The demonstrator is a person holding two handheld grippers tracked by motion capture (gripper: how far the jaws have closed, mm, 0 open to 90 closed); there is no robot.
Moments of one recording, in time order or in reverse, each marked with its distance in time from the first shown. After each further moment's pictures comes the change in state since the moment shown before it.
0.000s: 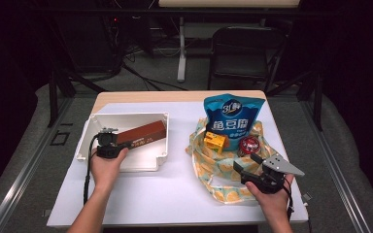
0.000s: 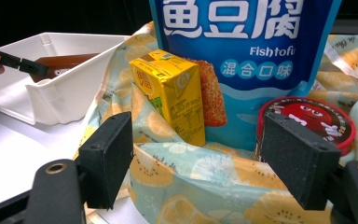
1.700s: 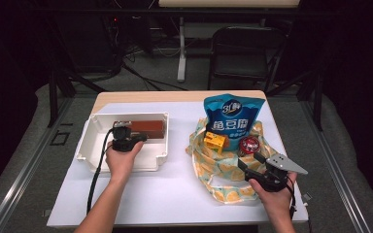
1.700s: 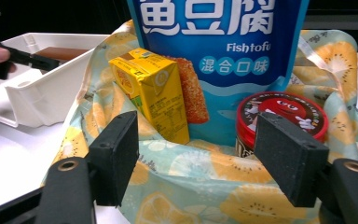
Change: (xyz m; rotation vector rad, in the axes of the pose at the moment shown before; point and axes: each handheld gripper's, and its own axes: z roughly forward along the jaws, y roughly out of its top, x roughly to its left) left arm -0.033 0.010 0.023 -0.071 -0.095 0.047; right arm -0.011 0.000 -0.001 0.004 -0.035 0.015
